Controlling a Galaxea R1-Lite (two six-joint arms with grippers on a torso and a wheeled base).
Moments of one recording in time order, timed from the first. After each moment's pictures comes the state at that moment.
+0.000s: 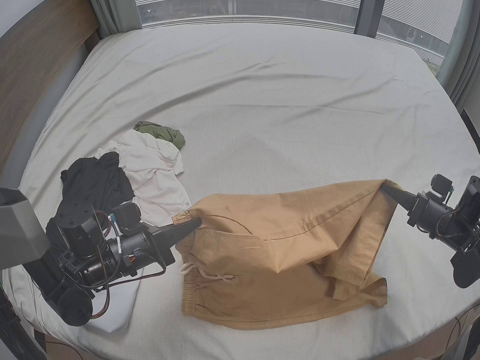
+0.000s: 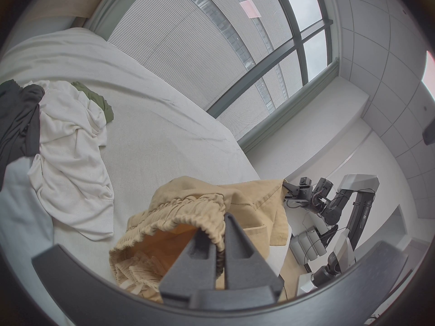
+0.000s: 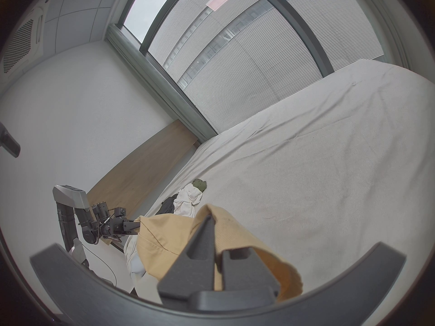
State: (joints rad) left arm -0.39 1.94 -0.33 -1.55 -0.47 -0.48; right arm 0.02 1.77 -0.29 -1.54 0.67 0.44
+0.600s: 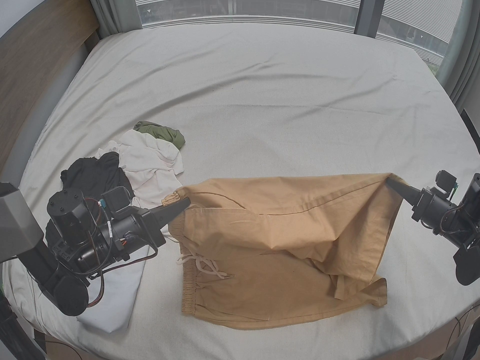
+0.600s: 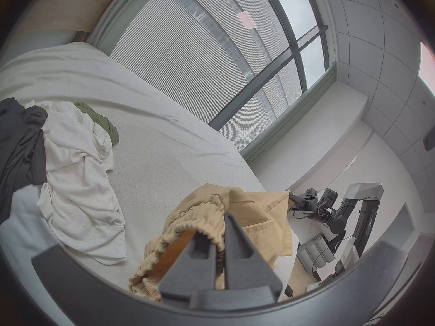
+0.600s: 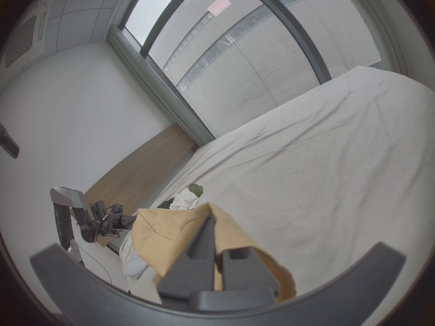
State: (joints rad) left arm -0.34 1.92 -0.39 -1.55 -0.47 -0.48; right arm -0.01 1.75 -0.30 -1.54 0.67 0.44
